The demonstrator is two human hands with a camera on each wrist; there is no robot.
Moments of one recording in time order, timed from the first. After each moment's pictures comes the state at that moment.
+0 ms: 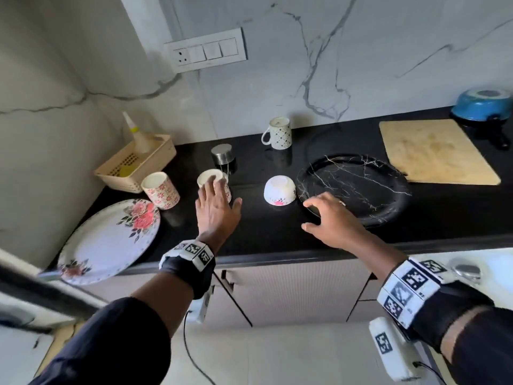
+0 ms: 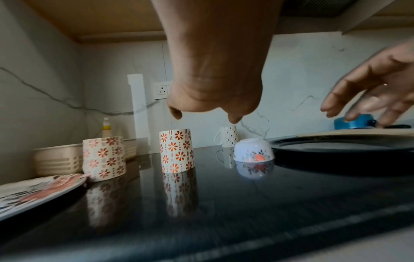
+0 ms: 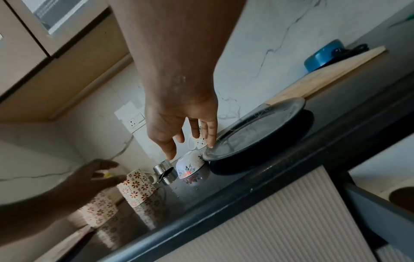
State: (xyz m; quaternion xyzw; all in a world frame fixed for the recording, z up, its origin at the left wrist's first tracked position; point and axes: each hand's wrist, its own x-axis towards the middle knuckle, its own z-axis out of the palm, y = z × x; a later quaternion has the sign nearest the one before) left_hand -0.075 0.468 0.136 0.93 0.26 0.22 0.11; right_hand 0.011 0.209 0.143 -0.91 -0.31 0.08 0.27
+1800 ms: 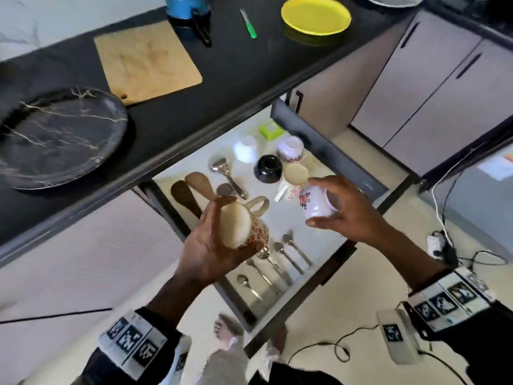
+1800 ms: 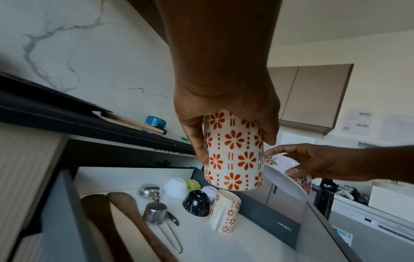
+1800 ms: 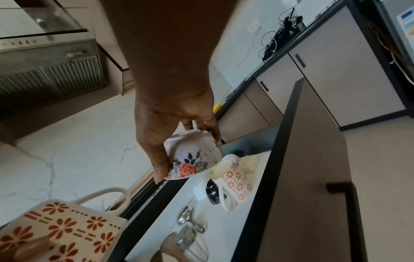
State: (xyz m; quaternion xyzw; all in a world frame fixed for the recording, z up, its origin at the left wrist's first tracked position) left_hand -0.134 -0.023 0.102 0.85 -0.13 -0.07 0.51; right_hand -0.128 -0.337 0.082 -0.93 -0.05 0.04 0.36
